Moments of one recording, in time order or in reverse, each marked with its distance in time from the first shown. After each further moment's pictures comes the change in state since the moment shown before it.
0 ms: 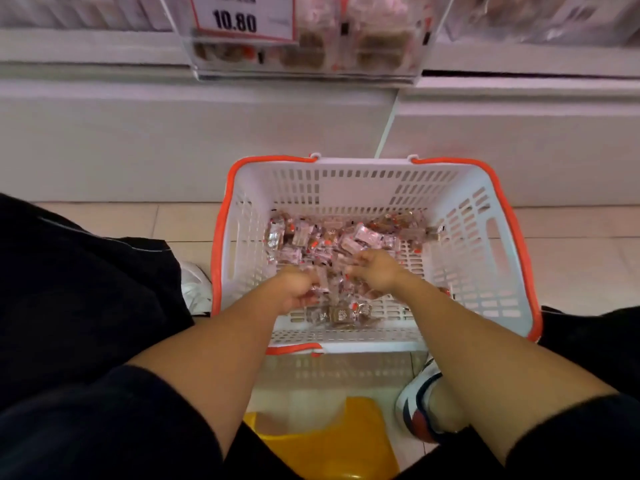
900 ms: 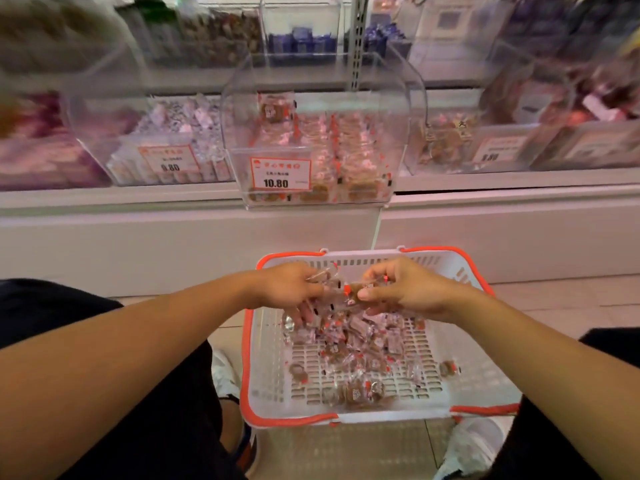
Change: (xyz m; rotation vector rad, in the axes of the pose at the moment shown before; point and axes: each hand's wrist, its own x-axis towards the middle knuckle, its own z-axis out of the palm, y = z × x) left_hand -0.171 0.140 -0.050 0.850 -0.209 0.536; right_hand -0.129 -0.121 -0.062 0.166 -0.176 -0.450
